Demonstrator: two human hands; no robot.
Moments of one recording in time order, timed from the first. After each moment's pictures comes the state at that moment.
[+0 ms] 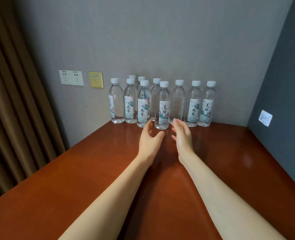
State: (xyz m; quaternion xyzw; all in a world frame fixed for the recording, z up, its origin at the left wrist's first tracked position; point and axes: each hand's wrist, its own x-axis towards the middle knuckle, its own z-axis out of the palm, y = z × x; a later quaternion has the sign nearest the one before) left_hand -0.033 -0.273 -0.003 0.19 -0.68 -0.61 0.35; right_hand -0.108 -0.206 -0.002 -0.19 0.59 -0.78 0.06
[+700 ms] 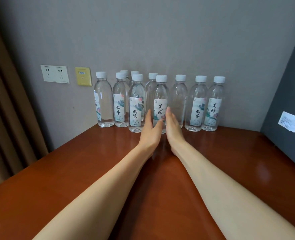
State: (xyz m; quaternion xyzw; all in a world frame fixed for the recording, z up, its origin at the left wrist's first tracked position) left_hand -0.126 -0.324 -0.010 0.13 -0.72 -0.59 0.34; right_hand -0.186 -0.271 -0.005 -0.25 0.66 -0.71 0.07
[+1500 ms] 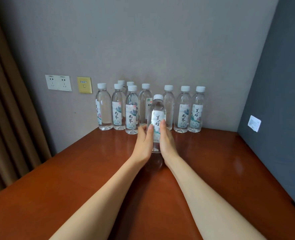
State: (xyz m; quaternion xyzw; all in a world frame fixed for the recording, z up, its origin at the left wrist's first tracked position) left_hand -0.073 -0.287 -0.007 0.14 -0.74 -0.57 0.33; right_hand -0.138 -0.230 -0.010 -0.24 0.66 -0.71 0.07
